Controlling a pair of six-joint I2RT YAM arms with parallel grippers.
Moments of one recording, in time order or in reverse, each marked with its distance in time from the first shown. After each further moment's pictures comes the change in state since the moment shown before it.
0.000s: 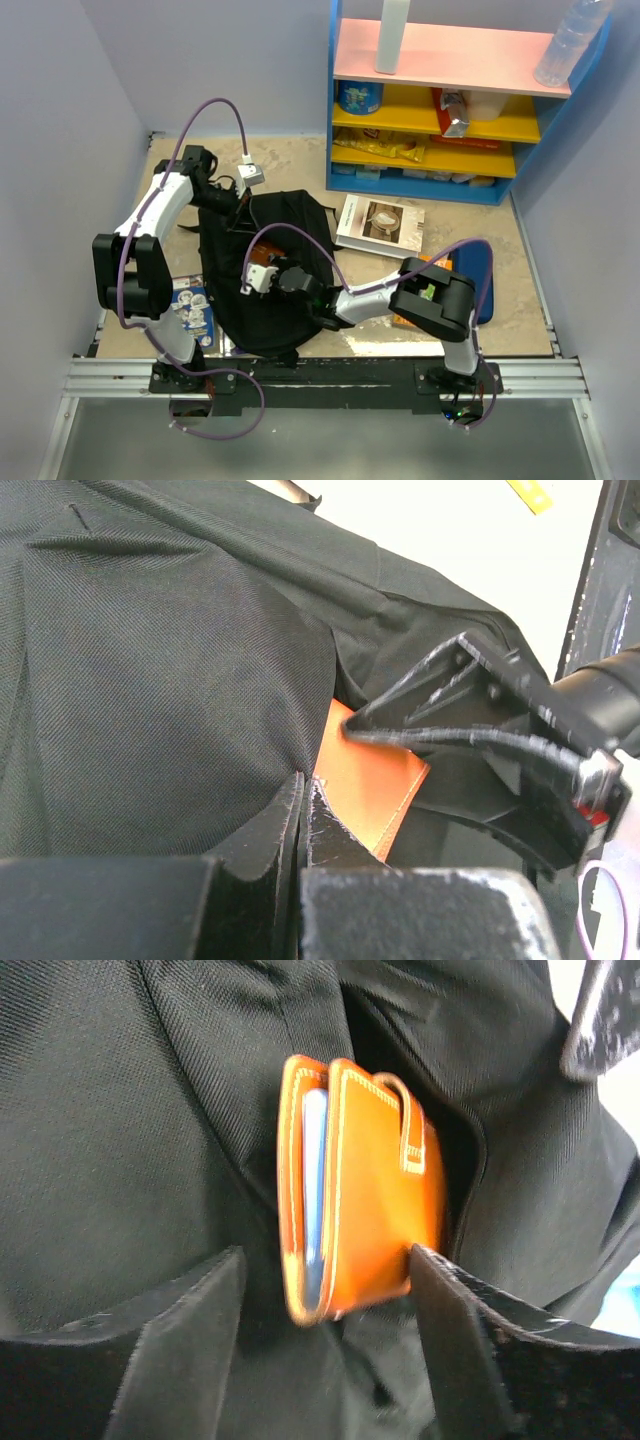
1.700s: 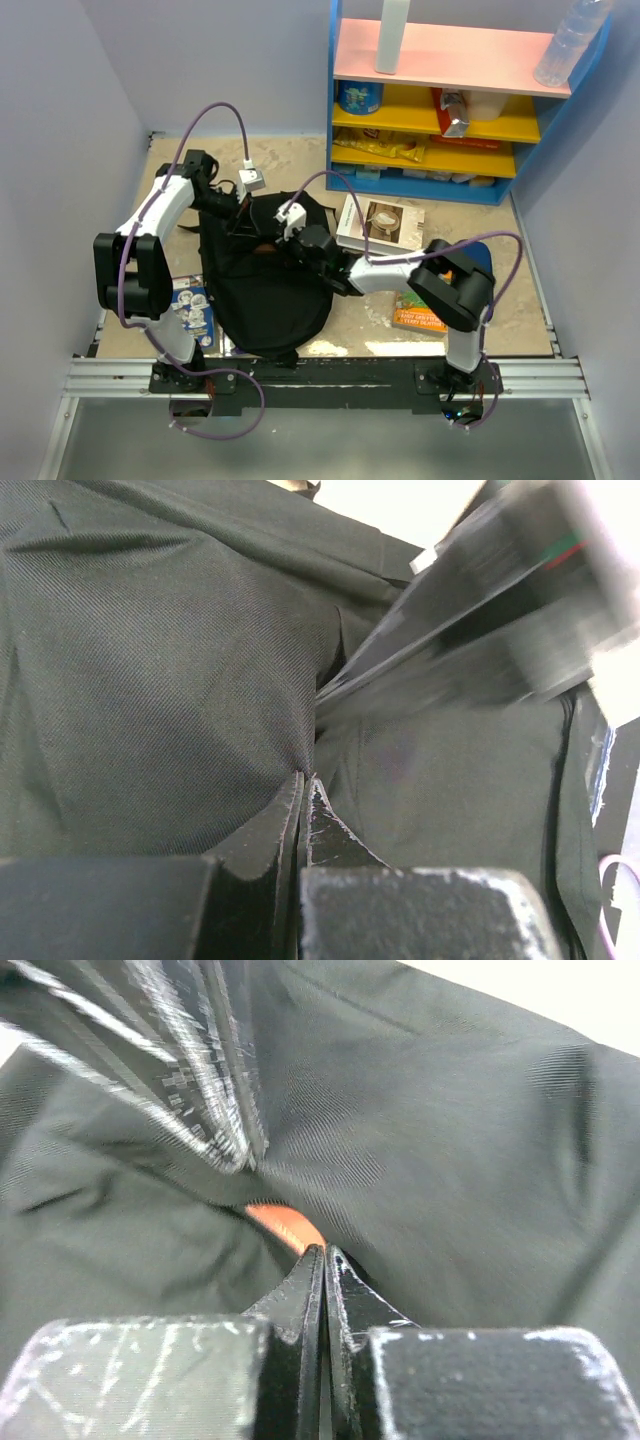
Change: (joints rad) left arm 0.000 -0.001 -0.038 0.024 0.000 0.041; right arm -0.224 -0.025 0.102 -0.080 -0.203 0.686
